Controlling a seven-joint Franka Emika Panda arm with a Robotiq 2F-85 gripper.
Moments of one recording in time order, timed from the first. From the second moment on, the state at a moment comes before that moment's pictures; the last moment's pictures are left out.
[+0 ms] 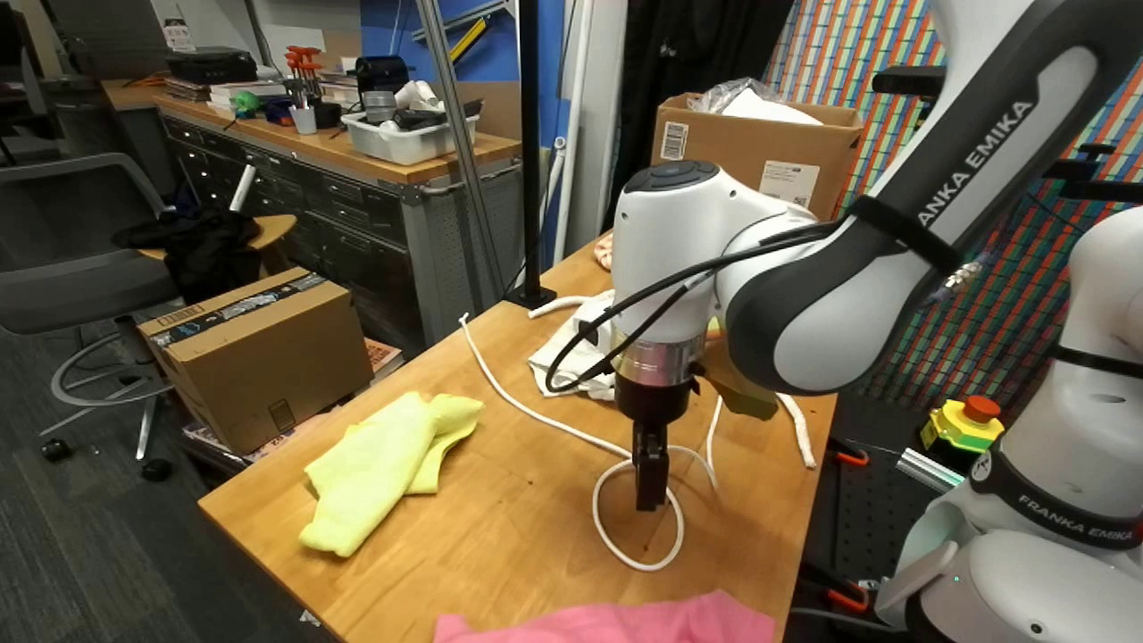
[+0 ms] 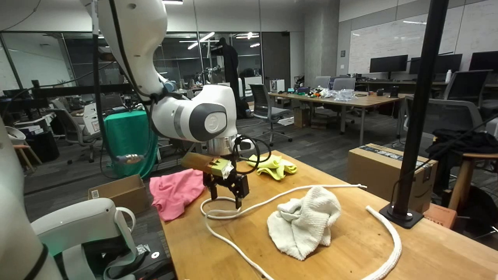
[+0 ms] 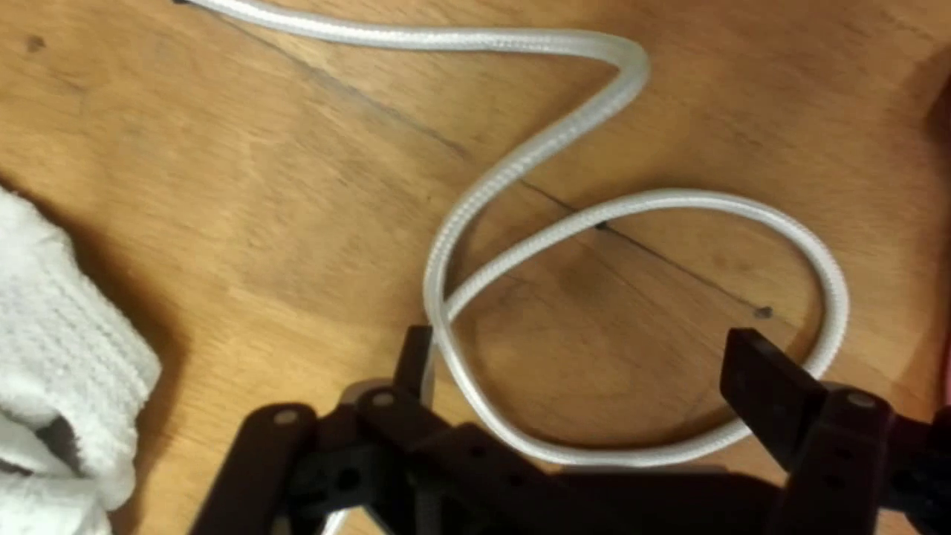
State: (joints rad) arm 0.22 0.04 0.20 -2.62 -0.03 2.62 -0.02
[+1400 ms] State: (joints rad) arm 0.19 -0.77 -0.08 -2.46 0.18 2.19 -0.30
